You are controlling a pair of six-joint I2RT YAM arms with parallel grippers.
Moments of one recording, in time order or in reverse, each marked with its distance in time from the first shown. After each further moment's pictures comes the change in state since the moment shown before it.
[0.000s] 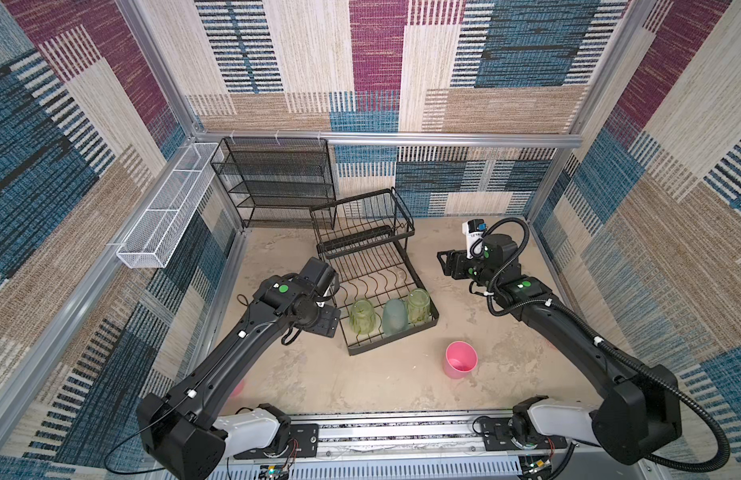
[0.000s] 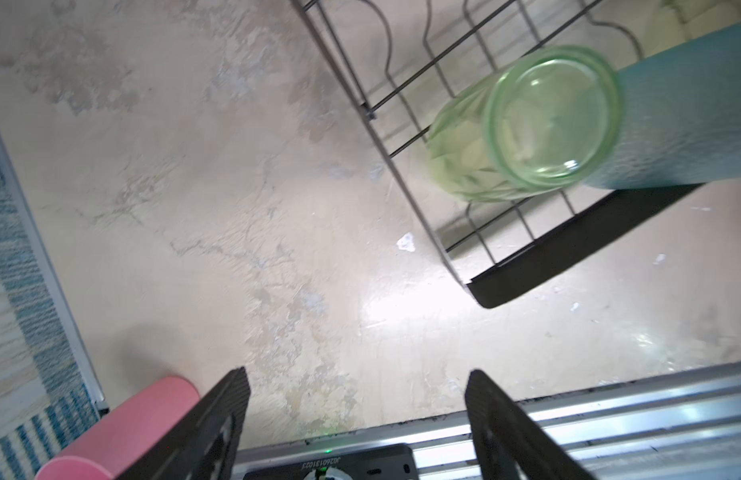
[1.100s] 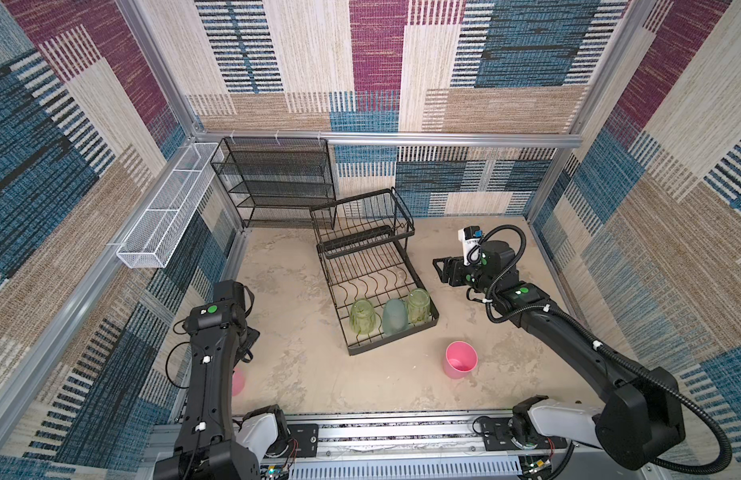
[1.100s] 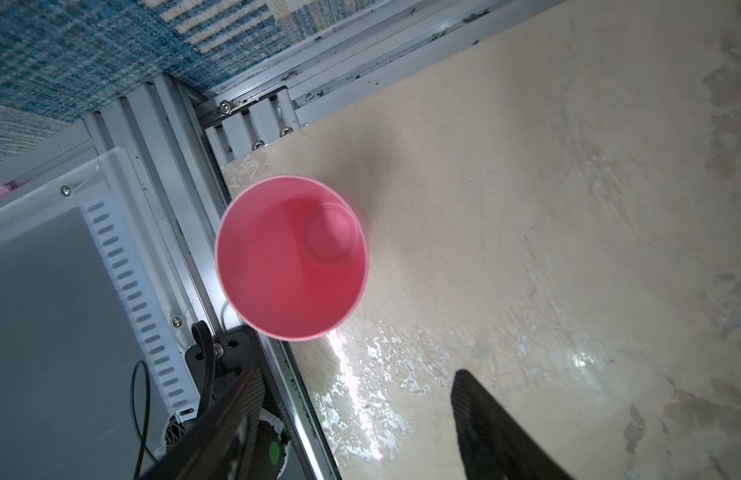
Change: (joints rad) left arm 0.770 -0.154 -0.217 -0.051 -0.166 -0.646; right arm 0.036 -0.031 -0.060 0.040 -0.047 0.016
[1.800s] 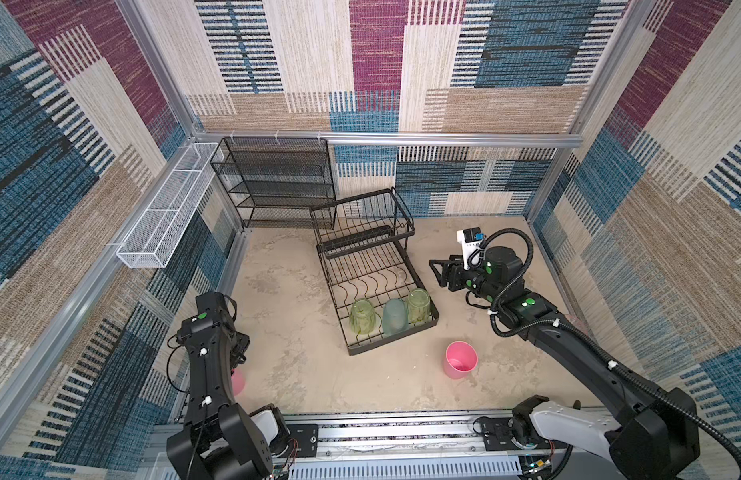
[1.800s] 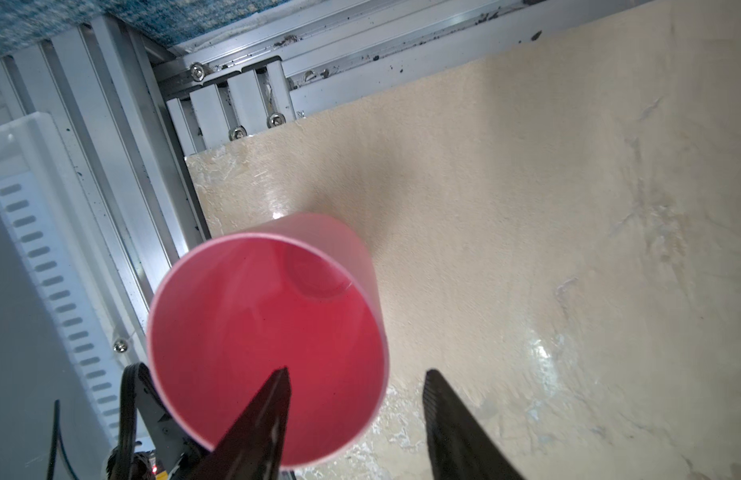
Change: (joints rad) left arm 0.201 0.069 -0.137 0.207 0.105 0.095; right arm 0.053 -0.102 -0.044 0.054 0.003 -0.029
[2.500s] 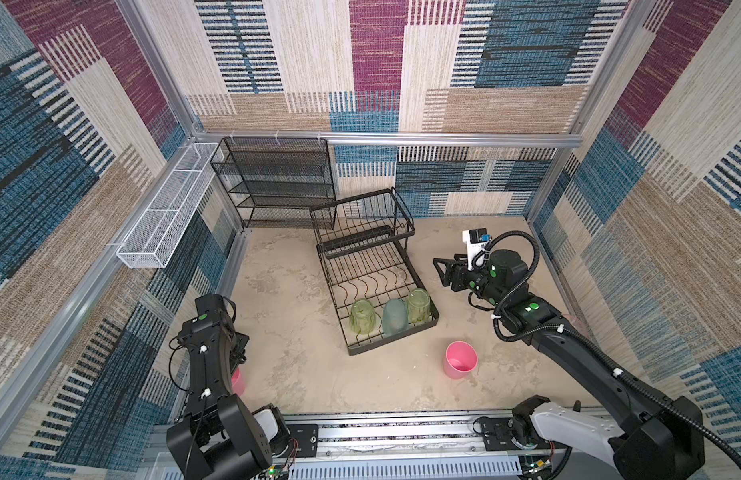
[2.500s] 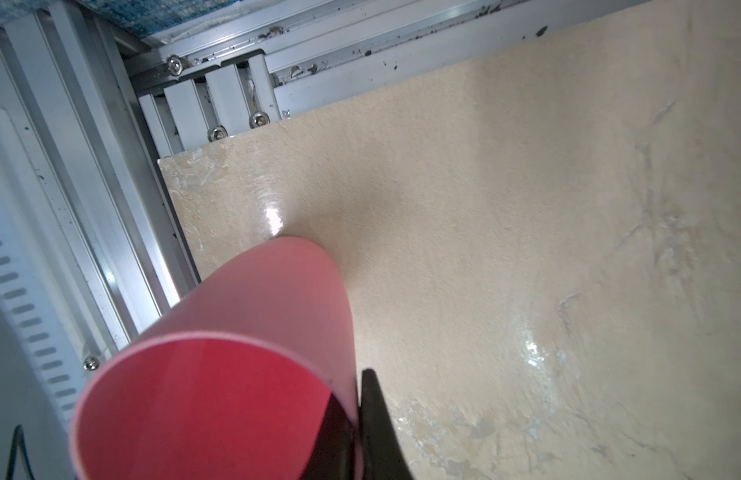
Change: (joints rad) left arm 0.012 0.017 -0.025 0.060 0.023 0.021; right arm 0.000 -0.040 -0.026 0.023 0.048 0.005
